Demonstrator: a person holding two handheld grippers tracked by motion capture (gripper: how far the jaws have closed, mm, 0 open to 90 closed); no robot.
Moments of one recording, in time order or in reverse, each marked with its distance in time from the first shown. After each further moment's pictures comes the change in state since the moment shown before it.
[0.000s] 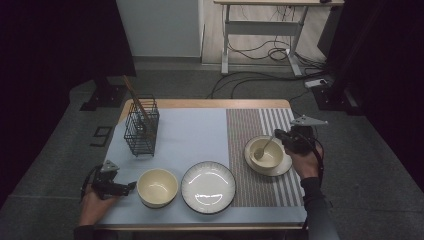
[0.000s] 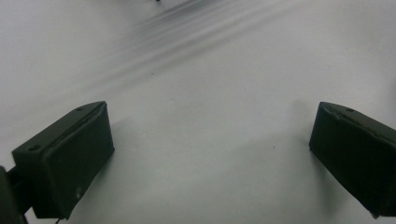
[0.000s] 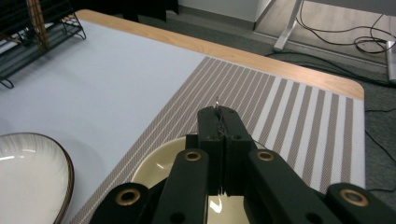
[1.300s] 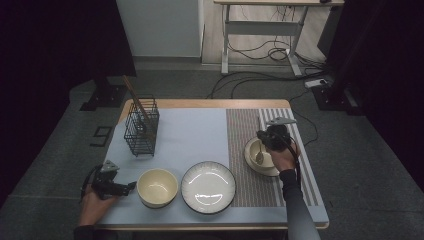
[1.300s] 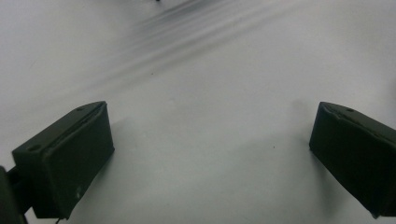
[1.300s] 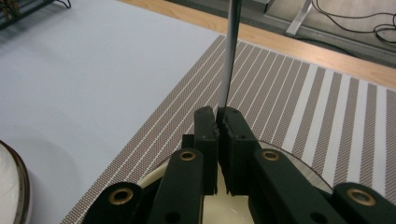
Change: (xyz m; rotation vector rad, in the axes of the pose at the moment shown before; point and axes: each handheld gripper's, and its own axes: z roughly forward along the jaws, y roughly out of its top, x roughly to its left) left arm 0.000 0.000 0.000 -0.001 0.000 -0.001; right arm 0.013 -0.015 0.081 0.084 0.014 -0.040
